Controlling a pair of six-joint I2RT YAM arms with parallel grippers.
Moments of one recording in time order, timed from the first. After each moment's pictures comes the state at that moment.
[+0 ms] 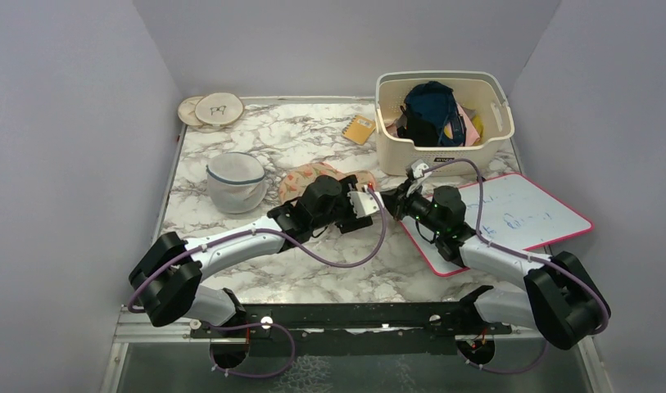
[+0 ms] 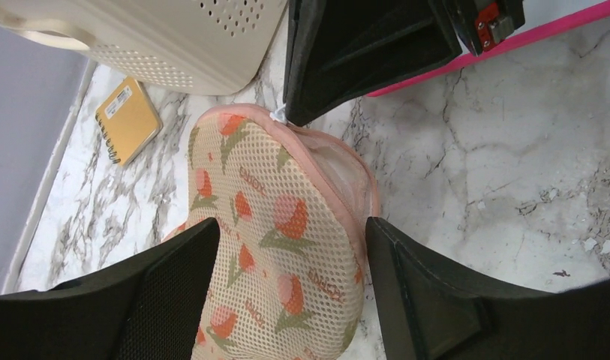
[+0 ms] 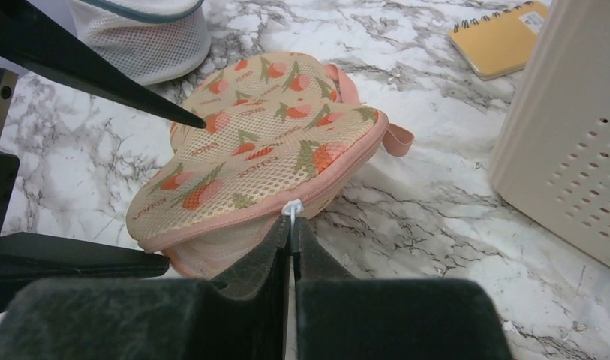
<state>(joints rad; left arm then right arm) -0.91 1.38 0.84 0.09 0.07 0.51 0.51 1.20 0.39 0.69 -0.28 0.14</state>
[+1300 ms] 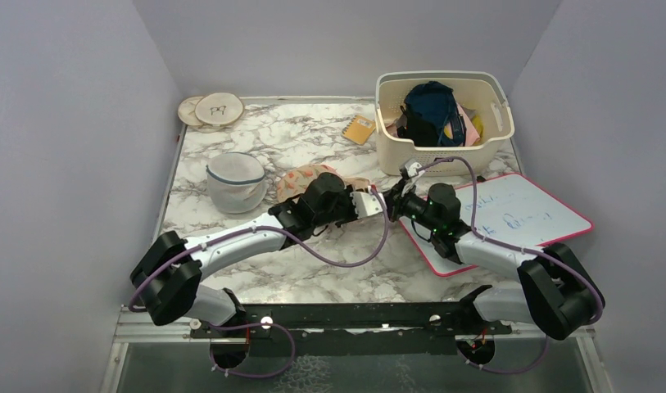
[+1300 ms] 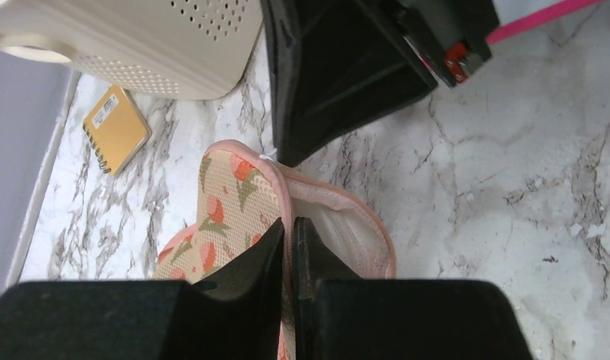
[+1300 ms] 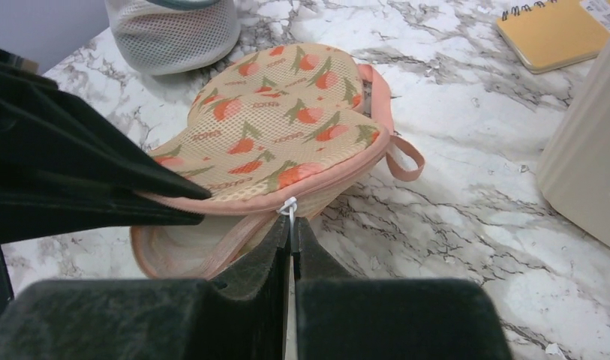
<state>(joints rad) -0.91 1.40 0.89 0.03 0.10 0.51 0.51 1.28 0.41 0.71 -0.35 0.16</state>
